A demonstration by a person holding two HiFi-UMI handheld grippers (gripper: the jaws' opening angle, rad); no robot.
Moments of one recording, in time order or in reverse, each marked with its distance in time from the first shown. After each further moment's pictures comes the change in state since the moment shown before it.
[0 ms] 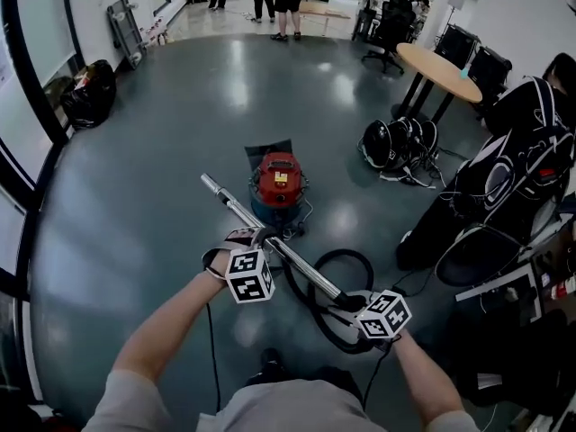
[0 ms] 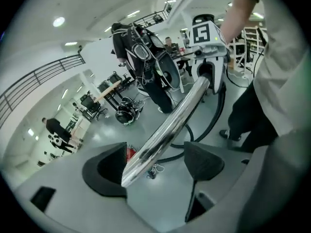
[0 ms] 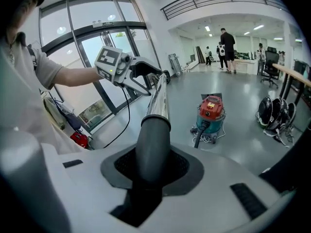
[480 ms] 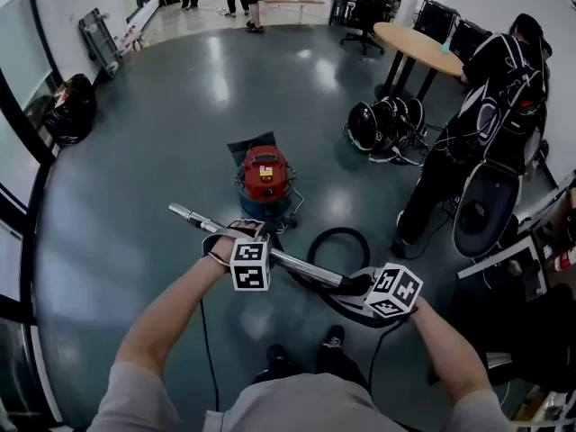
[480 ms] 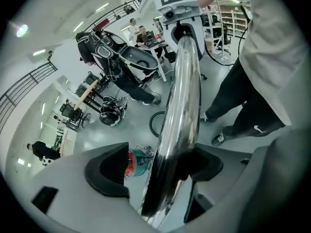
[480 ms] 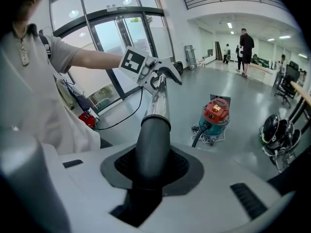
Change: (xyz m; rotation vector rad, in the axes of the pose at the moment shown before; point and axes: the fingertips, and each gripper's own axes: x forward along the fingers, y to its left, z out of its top) left arm 0.052 -0.004 -0.005 0.238 0.098 -0.156; right arm -0.032 -0.017 0.013 -0.176 0.147 0.061
